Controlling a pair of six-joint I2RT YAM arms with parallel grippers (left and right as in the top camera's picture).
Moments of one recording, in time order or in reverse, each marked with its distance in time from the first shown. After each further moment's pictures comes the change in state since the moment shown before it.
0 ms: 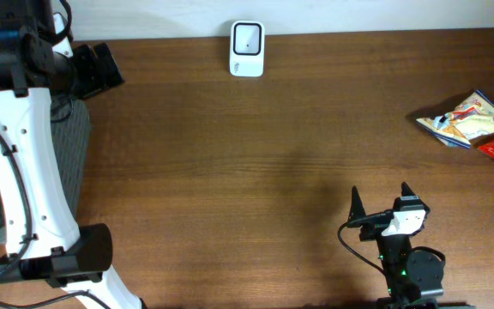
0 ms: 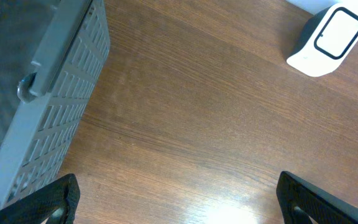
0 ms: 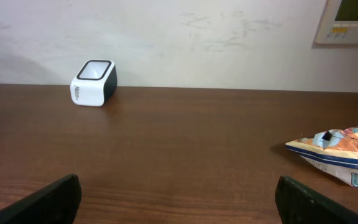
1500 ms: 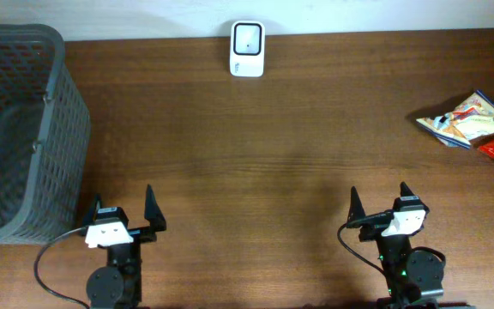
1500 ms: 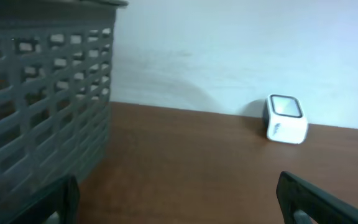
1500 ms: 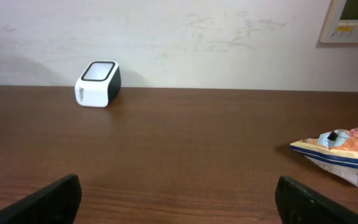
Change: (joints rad) left arm -0.142 -1.887 -2.497 1.716 -0.196 0.230; right arm 0.000 -0.003 0.000 -0.001 -0.014 0.011
